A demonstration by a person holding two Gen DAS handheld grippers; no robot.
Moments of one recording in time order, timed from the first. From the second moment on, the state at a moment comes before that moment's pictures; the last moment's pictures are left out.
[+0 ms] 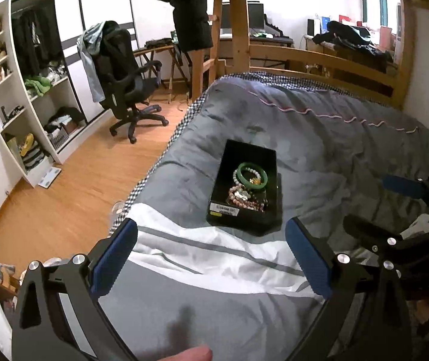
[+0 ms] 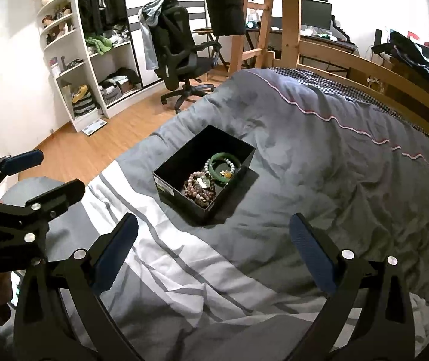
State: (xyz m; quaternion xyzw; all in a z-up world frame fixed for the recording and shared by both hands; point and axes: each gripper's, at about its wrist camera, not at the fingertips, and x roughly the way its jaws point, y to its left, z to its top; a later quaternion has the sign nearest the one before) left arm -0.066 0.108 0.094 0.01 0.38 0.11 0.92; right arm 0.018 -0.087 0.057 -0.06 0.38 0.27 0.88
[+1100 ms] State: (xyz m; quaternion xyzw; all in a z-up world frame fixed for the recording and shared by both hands) left arm -0.068 0.151 0.108 0.04 0.40 0.09 0.91; right arm 0.013 -0.095 0.061 -0.04 0.36 0.30 0.88
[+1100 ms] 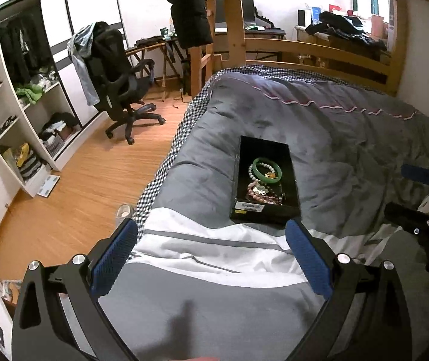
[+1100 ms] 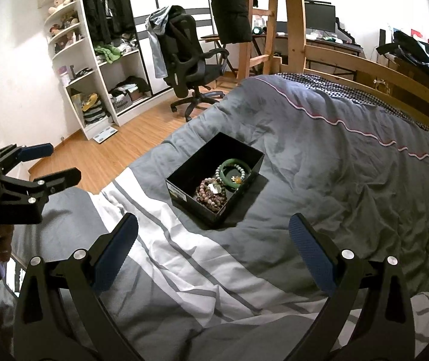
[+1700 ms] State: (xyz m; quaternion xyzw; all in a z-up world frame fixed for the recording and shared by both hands) left arm -0.064 0.160 0.108 0.03 0.41 0.09 0.91; right arm 0.010 -0.089 0.052 -0.05 0.37 0.30 0.88
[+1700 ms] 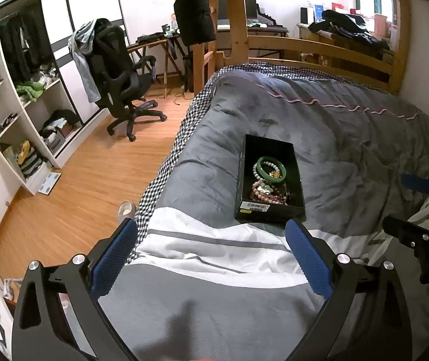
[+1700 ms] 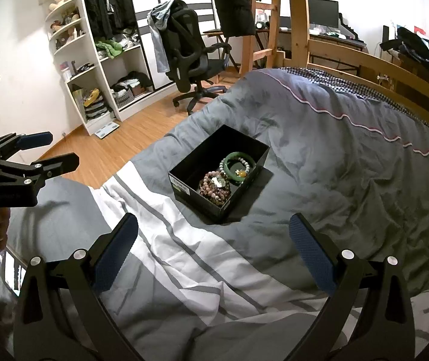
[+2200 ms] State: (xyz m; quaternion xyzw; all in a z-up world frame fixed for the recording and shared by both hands) left arm -0.061 0.159 0.096 0.01 0.41 0.09 0.91; right arm 0.012 -0.084 0.040 -0.04 0.38 0.31 0.87
